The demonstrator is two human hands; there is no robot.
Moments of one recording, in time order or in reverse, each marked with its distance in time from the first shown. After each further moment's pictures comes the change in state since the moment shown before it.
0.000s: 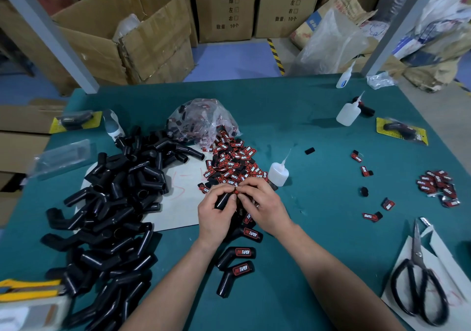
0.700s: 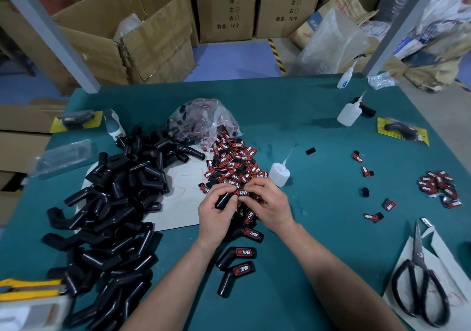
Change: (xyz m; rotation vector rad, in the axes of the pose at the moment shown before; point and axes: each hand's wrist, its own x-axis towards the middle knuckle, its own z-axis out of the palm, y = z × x) left_hand 0.000 0.008 -0.005 -0.051 -0.035 -0.014; right_hand -0.006 0.012 0.002 0.120 0.131 0.040
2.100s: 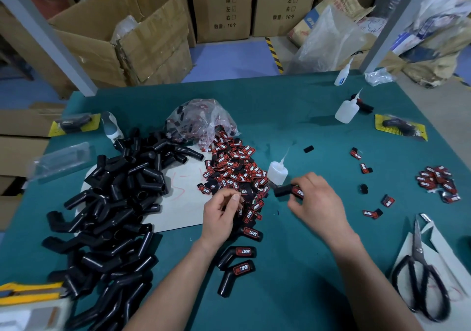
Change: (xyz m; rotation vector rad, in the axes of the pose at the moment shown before) left_hand -0.003 -0.007 0.005 0.005 -0.130 -0.084; right_hand 0.001 -0.020 -0.100 -0.789 -0.220 0.320
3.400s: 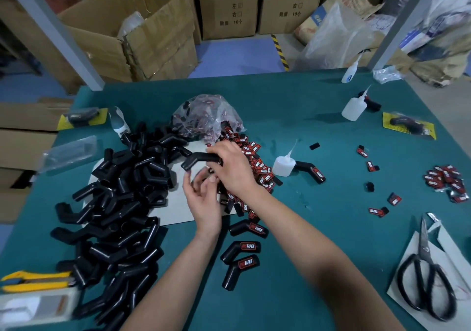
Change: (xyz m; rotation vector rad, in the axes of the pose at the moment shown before) left_hand 0.018 0.002 -0.010 -0.382 0.520 -0.189; right_hand 0.096 -0.144 0.095 0.510 0.051 -0.257
